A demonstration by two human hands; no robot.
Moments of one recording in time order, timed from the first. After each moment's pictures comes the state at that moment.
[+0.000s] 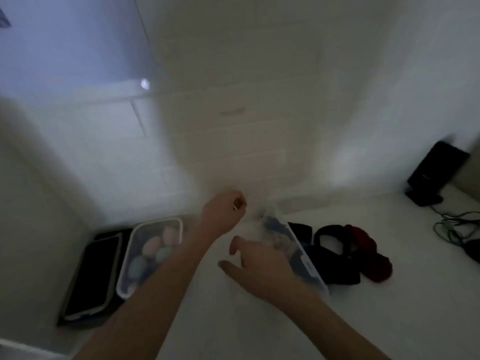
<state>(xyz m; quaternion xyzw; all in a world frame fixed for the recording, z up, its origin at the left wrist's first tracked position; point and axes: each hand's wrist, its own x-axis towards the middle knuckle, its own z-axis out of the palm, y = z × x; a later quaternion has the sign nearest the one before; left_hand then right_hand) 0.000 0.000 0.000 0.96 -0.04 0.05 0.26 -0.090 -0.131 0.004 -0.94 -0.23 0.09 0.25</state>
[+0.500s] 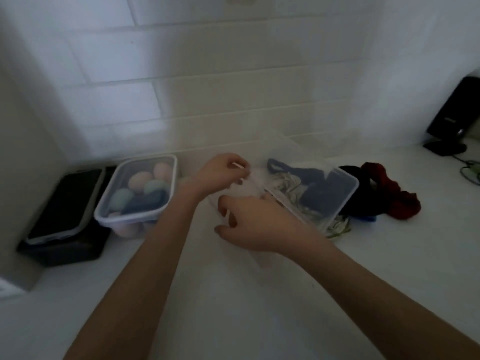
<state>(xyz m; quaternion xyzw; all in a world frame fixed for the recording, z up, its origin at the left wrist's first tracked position) -0.035 0.009 -0.056 0.89 -0.03 -0.03 0.45 -0.112 -0.113 -0.053 -0.94 -0.32 0.06 0.15</state>
